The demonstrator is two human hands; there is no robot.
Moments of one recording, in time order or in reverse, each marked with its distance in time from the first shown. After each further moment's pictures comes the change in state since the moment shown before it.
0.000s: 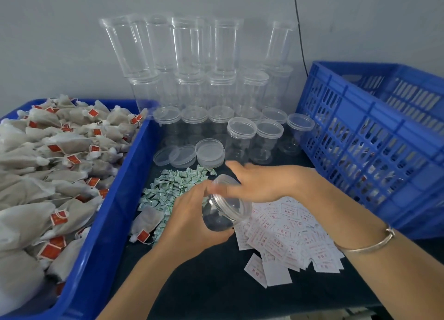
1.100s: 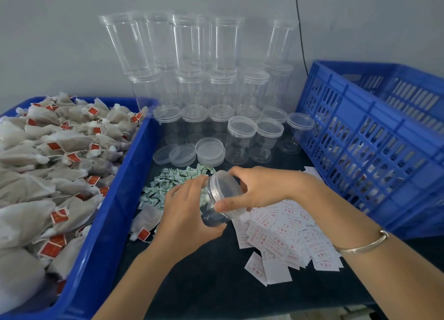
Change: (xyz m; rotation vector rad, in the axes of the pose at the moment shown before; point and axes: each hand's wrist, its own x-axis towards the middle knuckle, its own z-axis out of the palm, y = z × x) left_hand -0.001 0.007 -0.008 0.296 0.118 0.069; right_hand 0.008 0.015 0.011 0.158 0.052 -0.101
